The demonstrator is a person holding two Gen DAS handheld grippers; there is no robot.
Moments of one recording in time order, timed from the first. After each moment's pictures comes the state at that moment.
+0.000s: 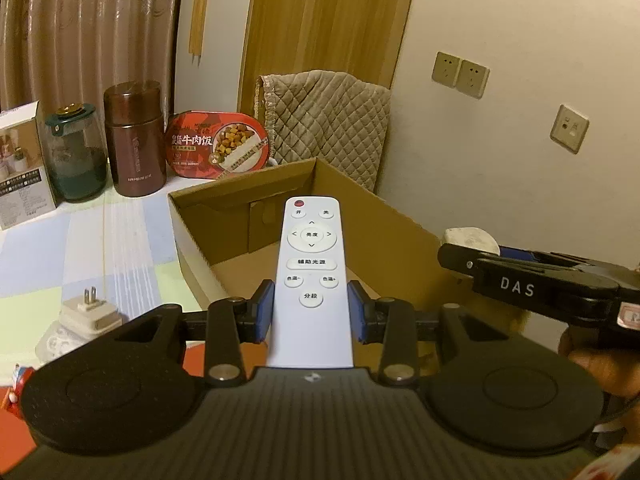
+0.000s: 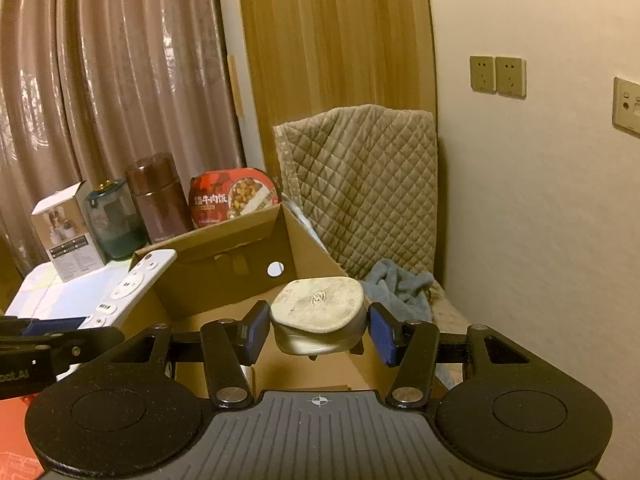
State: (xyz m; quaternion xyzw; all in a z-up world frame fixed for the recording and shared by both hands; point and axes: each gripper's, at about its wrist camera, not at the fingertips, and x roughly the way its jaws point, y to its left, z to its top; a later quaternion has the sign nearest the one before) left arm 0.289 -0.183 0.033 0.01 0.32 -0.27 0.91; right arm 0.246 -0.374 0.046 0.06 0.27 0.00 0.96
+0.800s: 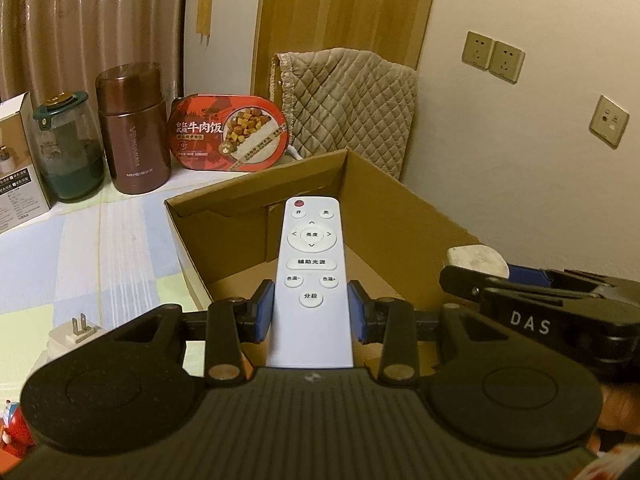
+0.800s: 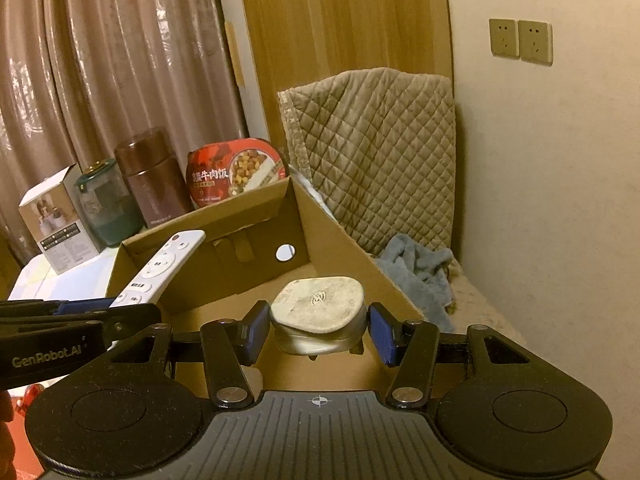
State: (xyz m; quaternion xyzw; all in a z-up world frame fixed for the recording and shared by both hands) left arm 0.355 -0.204 0.009 0.02 0.35 -0.25 0.90; right arm 0.305 -0.363 0.024 0.08 0.32 0.01 0.95
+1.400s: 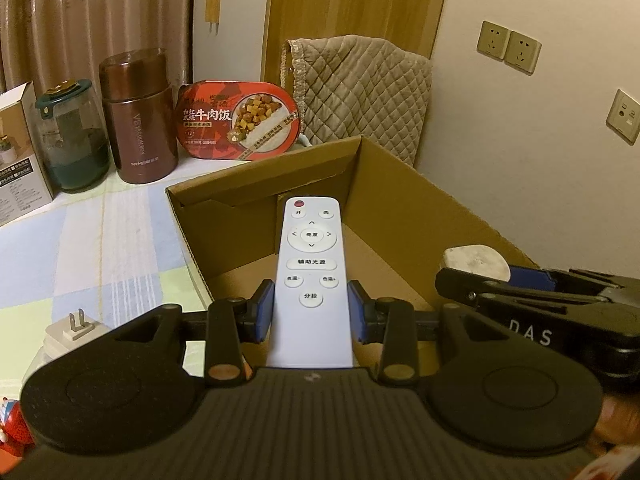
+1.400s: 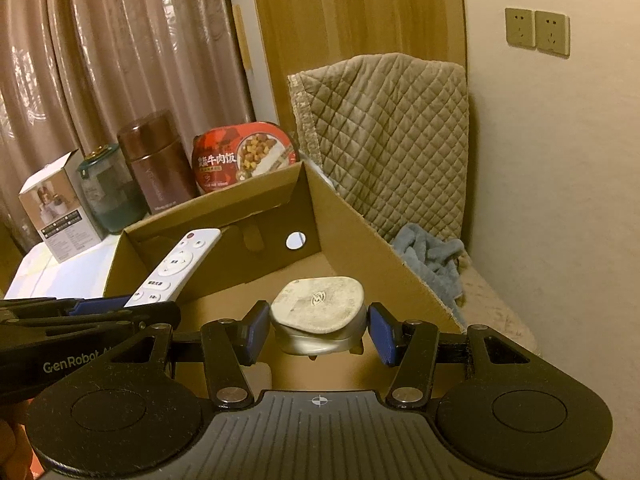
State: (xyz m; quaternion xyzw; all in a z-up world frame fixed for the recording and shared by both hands) left arm 0.363 -0.211 -0.004 0.03 0.36 -0.23 0.90; right arm 0.319 -0.354 0.016 0.07 0.33 0.02 0.94
